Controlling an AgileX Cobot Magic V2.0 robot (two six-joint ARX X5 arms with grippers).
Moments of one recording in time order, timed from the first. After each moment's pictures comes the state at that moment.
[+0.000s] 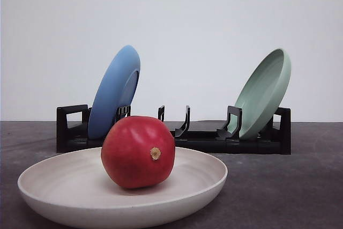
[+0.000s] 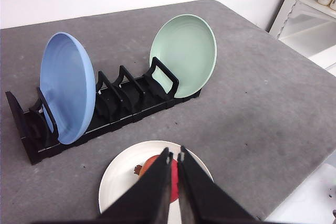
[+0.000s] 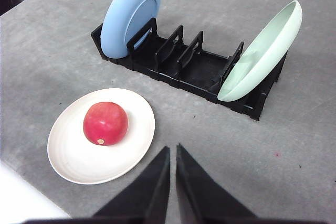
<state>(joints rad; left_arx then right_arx) -1.36 0.64 1.11 -0.92 -0.60 -0.44 0.86 0.51 1.06 -1.05 0.21 0.31</state>
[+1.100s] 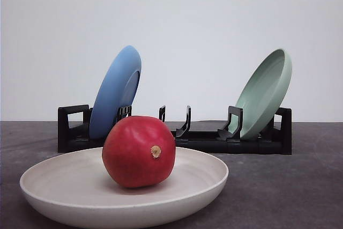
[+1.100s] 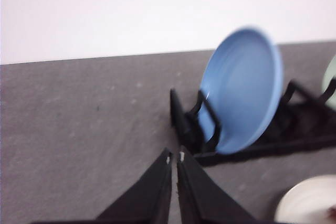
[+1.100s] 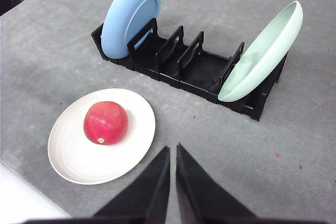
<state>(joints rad) -0.40 0.20 0.31 -0.26 -0.21 0.01 0.86 0.51 1.06 -1.05 0.21 0.31</state>
